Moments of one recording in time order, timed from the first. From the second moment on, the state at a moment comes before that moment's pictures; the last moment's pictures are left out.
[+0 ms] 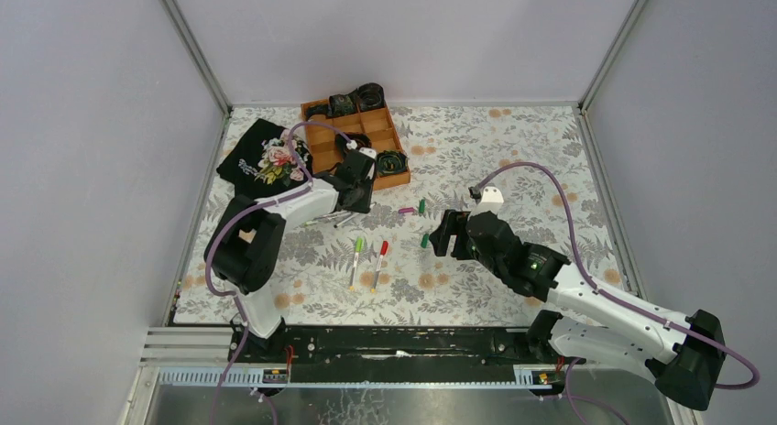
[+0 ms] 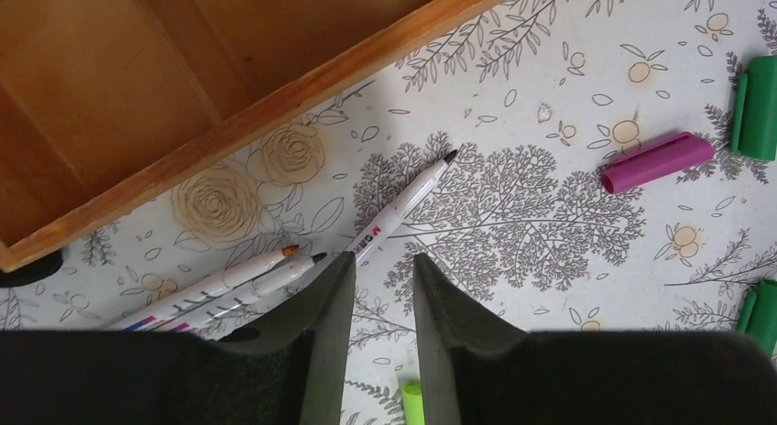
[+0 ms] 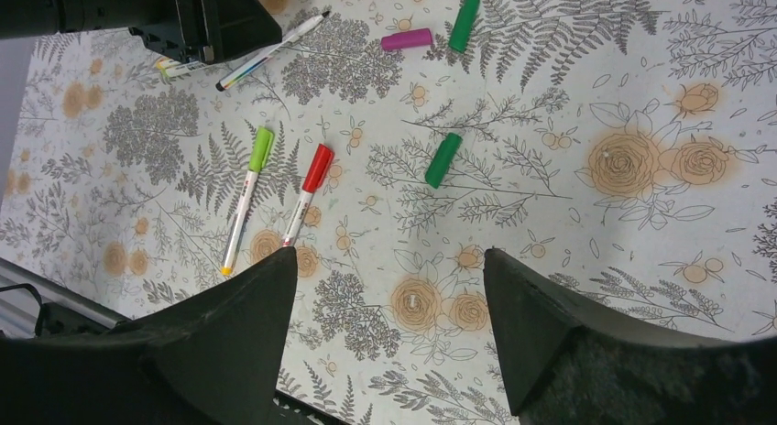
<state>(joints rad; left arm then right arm) -0.50 1.77 1.12 -0.33 -0.13 -0.27 0.91 0.91 0.68 -0.37 0.35 0.72</state>
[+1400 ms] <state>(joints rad) -0.56 1.18 0.75 0.05 0.36 -0.41 0.86 0.90 0.64 -0.13 0.22 0.85</state>
